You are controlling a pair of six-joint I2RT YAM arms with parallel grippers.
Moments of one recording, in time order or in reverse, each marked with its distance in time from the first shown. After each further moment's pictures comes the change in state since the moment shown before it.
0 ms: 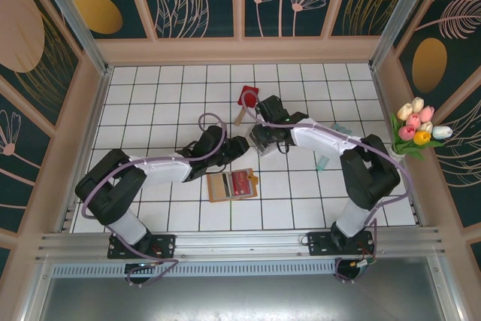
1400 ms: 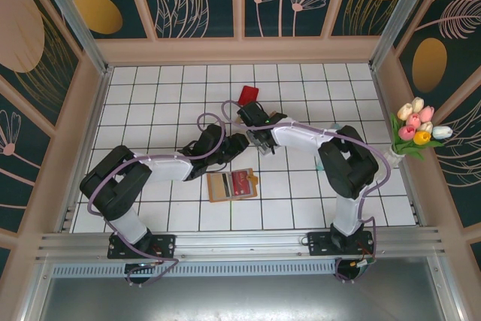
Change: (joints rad) left arm 0.017 0.035 -0.002 0.065 0.012 -0.065; right arm 0.093 0.153 0.109 -0.052 0.317 -0.092
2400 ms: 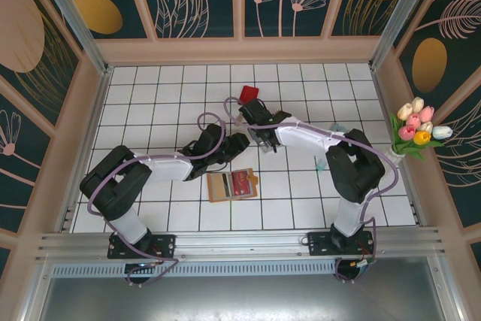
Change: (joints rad) left arm 0.000 0.000 0.000 0.014 0.007 0.000; right arm 0.000 -0.061 0.005 -0.027 0.015 0.004
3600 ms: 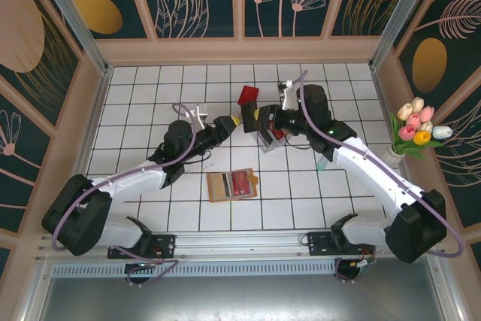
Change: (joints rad) left arm 0.119 -0.325 -0.129 0.265 0.214 0.061; right arm -0.193 -0.563 -0.253 0.344 -0.913 0.546
